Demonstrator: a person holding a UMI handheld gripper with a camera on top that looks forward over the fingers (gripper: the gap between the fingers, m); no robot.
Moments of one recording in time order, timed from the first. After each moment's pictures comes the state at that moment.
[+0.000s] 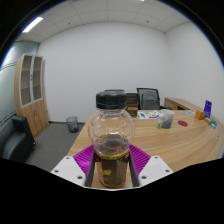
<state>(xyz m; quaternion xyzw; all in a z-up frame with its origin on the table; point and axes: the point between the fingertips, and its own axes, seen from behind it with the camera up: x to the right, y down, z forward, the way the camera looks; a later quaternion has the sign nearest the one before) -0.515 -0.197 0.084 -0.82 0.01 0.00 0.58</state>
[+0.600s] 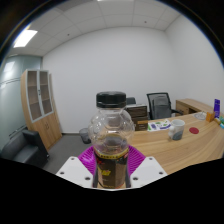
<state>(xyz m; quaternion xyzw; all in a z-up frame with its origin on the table) -0.521 -0.157 0.156 -0.79 0.00 0.09 0.60</state>
